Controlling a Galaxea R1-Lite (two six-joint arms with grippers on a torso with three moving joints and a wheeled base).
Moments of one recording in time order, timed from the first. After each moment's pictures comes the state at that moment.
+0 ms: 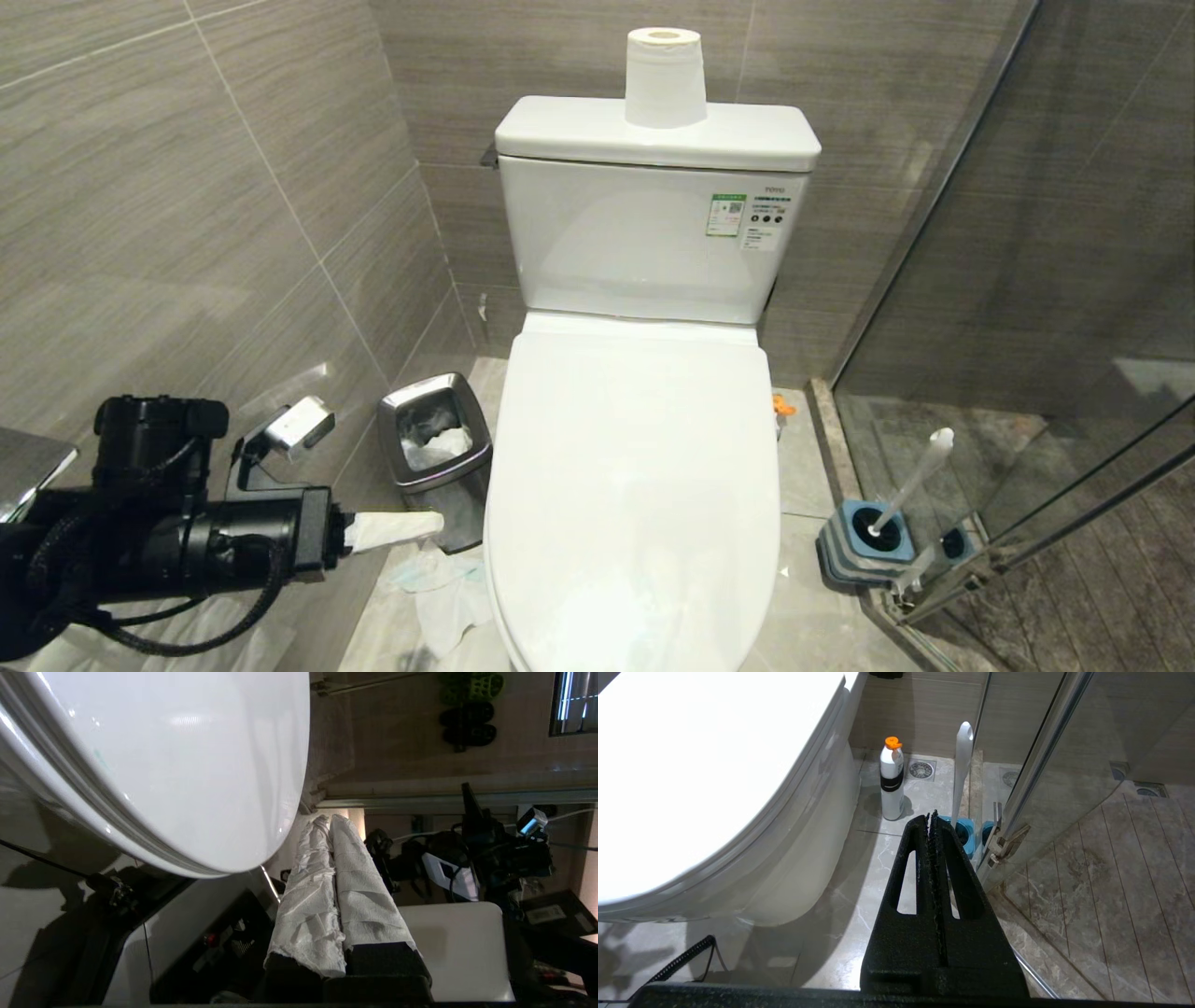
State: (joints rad) left arm -0.07 1.64 -0.55 -0.40 -1.05 -0.34; right arm 0.01 0.00 0.00 0.00 -0.03 0.04
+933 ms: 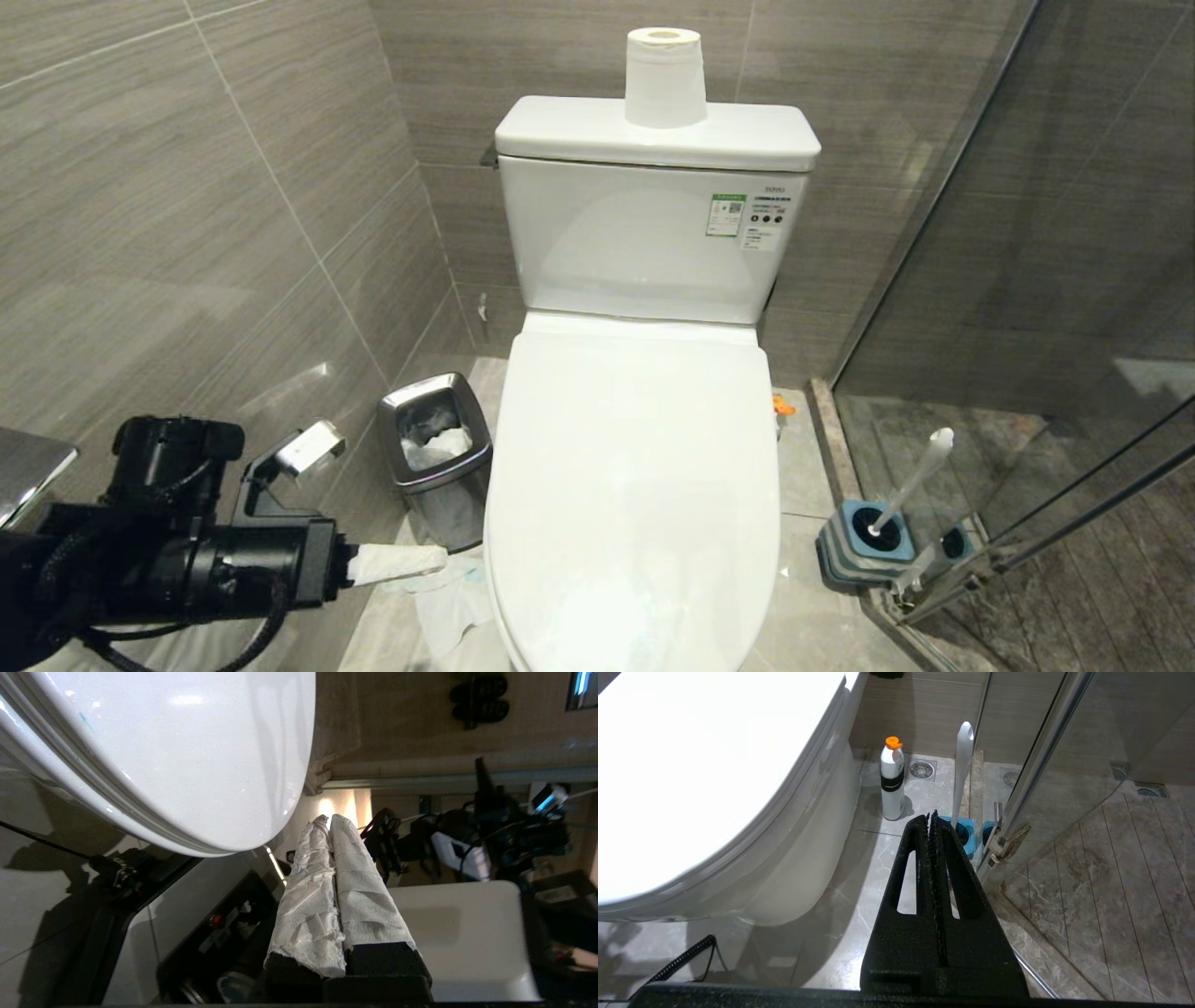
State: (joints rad) left arm -0.08 1.65 -0.53 -0.33 -1.05 -0.22; right arm 0.01 0.00 0.00 0.00 -0.03 0.04
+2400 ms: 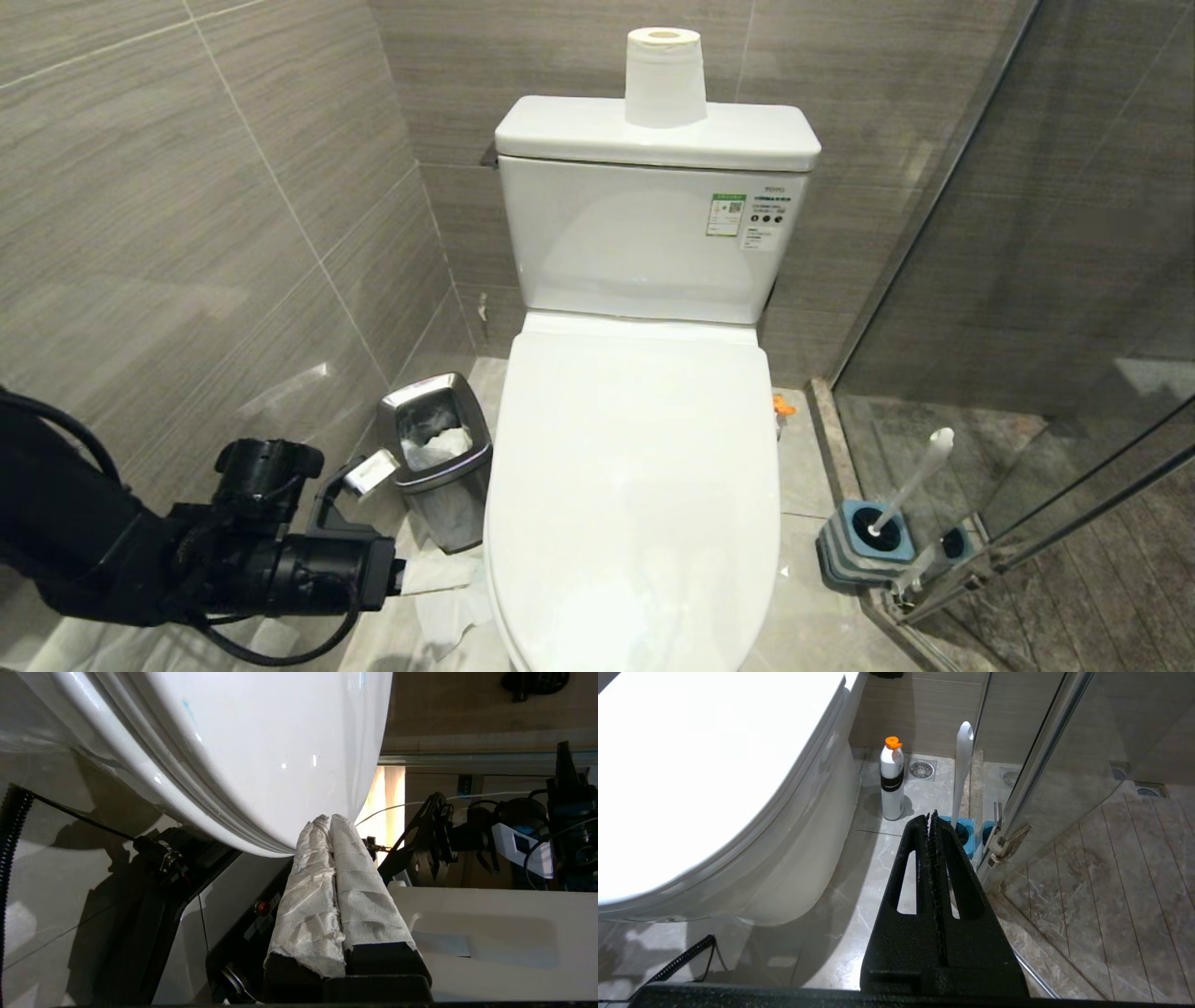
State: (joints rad) left arm -0.11 1.92 -0.59 -0.37 -1.01 -0.10; right arm 0.01 0.00 0.00 0.00 -0.03 0.04
